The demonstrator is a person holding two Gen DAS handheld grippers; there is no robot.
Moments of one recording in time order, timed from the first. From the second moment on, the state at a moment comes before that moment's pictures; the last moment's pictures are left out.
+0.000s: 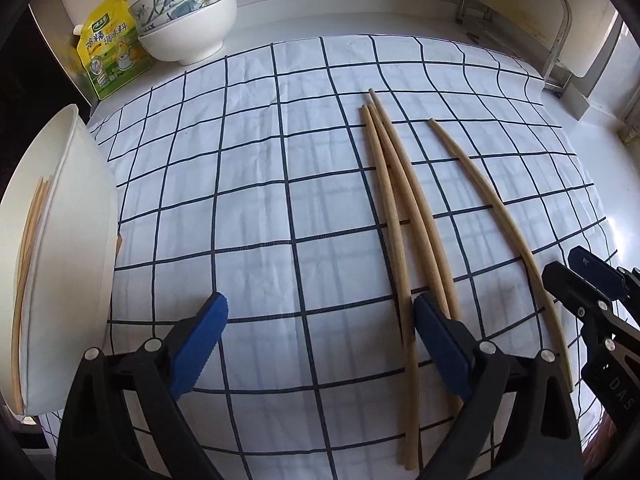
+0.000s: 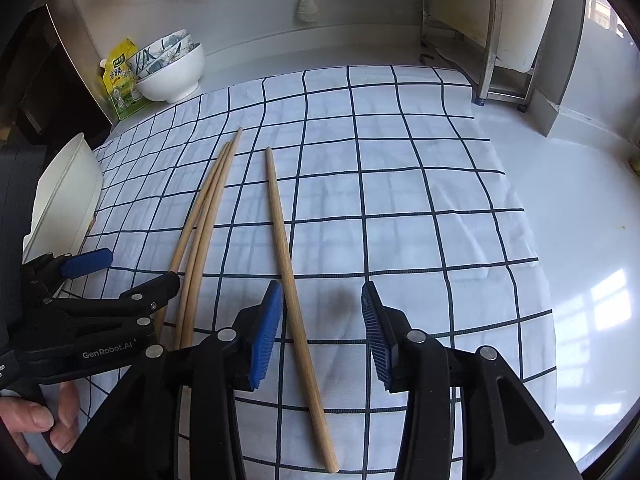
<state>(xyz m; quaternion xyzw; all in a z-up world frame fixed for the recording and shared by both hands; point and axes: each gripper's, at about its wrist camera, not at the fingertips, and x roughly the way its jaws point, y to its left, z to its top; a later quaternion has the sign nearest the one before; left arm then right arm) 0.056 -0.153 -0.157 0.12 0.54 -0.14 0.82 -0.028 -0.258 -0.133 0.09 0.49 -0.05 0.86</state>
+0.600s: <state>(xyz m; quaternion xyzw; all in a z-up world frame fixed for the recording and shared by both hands) 0.064 -0.156 -0.152 0.10 0.54 -0.16 0.82 -0.010 -0.236 -0.145 0.00 0.49 -0.05 0.87</state>
